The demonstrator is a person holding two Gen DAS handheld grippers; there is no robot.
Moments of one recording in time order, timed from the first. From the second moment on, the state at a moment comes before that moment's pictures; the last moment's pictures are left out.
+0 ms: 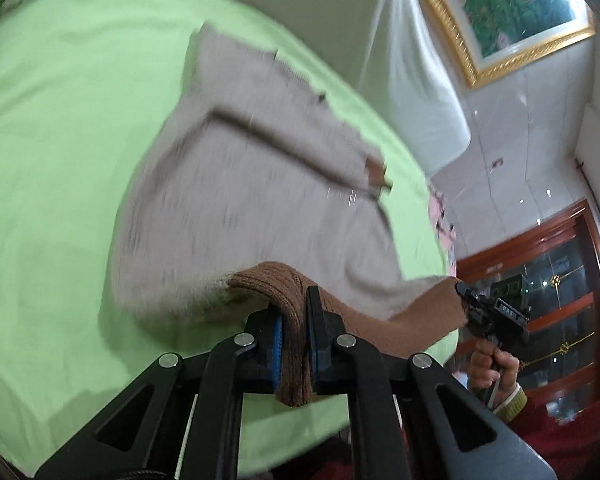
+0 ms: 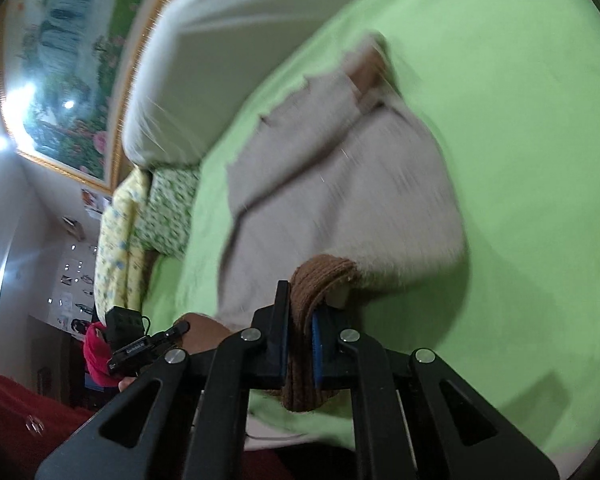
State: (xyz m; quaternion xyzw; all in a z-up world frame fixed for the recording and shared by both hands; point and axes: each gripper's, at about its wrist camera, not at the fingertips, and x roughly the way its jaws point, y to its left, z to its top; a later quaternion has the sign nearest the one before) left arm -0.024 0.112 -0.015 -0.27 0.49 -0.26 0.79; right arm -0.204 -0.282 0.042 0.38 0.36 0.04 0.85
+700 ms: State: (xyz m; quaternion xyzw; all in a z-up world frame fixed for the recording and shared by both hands) left arm 0.249 0.090 -0.022 -0.29 0.44 -0.18 0.83; right arm 0.060 -0.388 0.054 0.35 0.32 -0.02 0.88
